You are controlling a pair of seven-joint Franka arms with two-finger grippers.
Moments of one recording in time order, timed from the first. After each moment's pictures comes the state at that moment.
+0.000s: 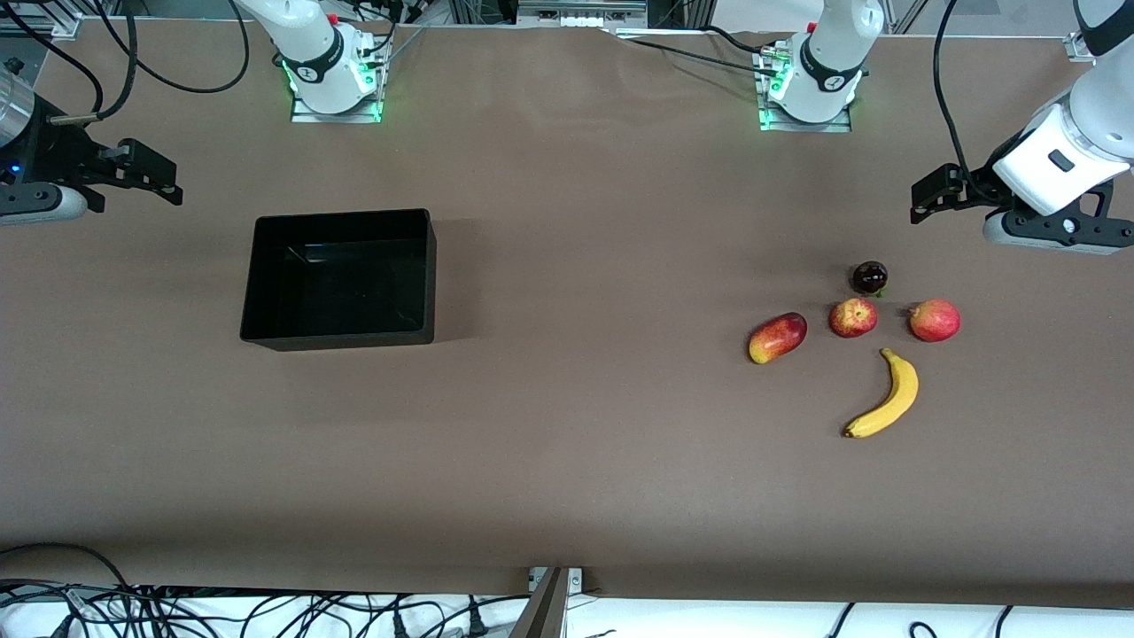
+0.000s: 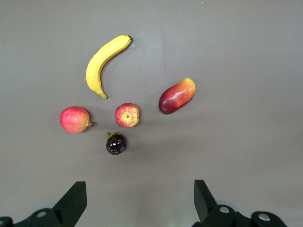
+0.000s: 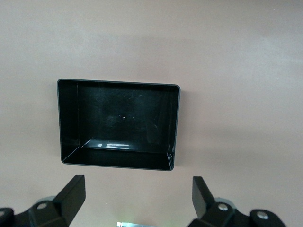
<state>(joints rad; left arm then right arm) 0.00 -0.02 -0.07 -1.69 -0.02 1.59 0.01 0.11 -0.01 -0.07 -1.61 0.01 1.54 -0.07</state>
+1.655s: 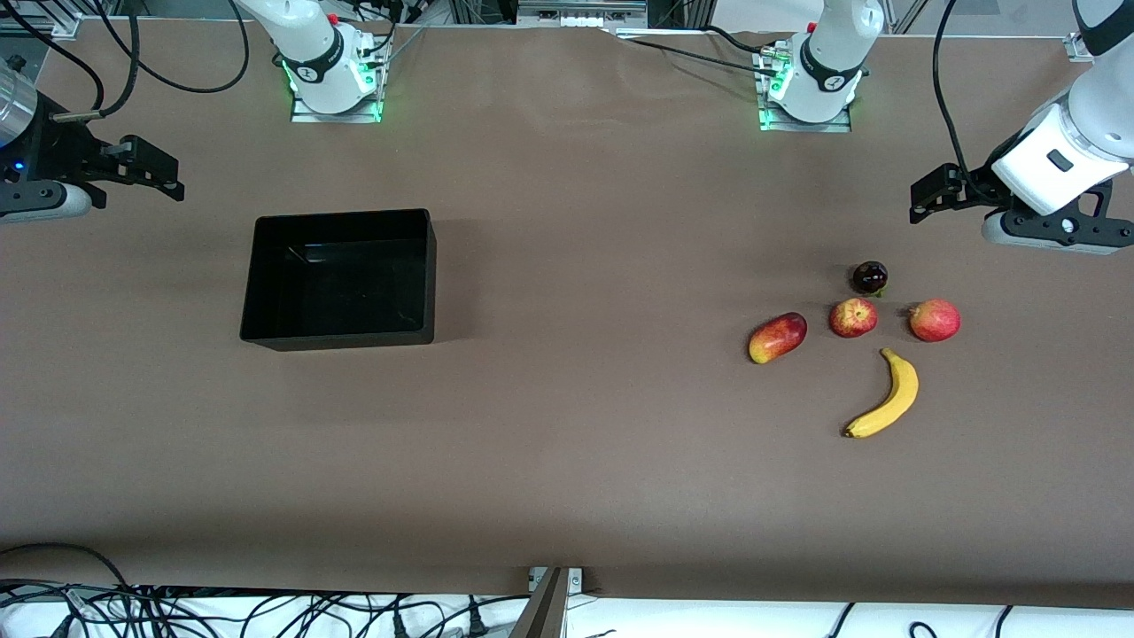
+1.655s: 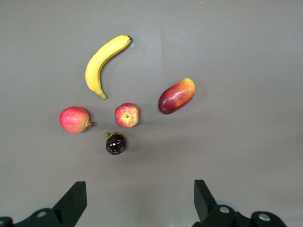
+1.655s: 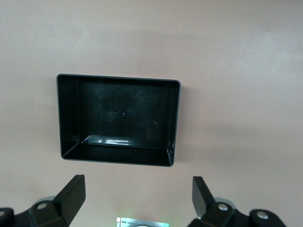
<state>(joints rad) 0.00 -0.02 -0.07 -1.69 -0.02 1.59 0.01 0.11 -0.01 -0.07 -1.61 0.01 1.52 -0.07</state>
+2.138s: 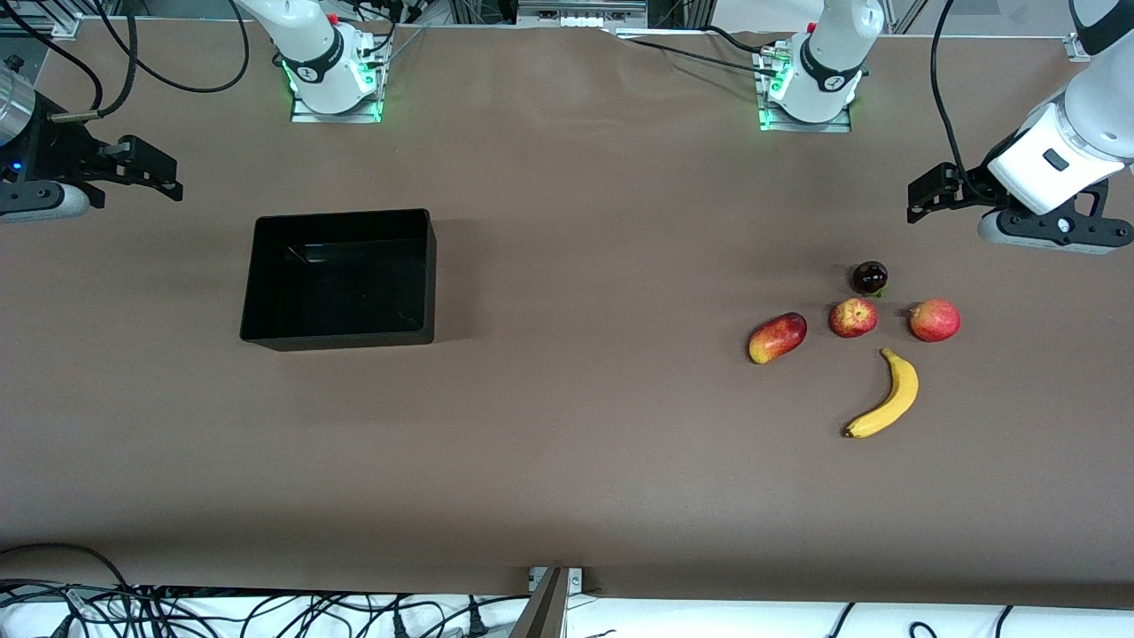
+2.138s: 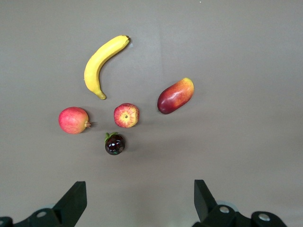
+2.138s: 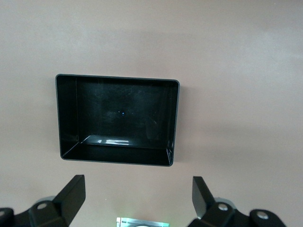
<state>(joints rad) 0.00 -0.02 -0.08 -1.69 -0.02 1.59 0.01 0.11 -0.01 -0.07 -1.61 0.01 1.52 -0.07</state>
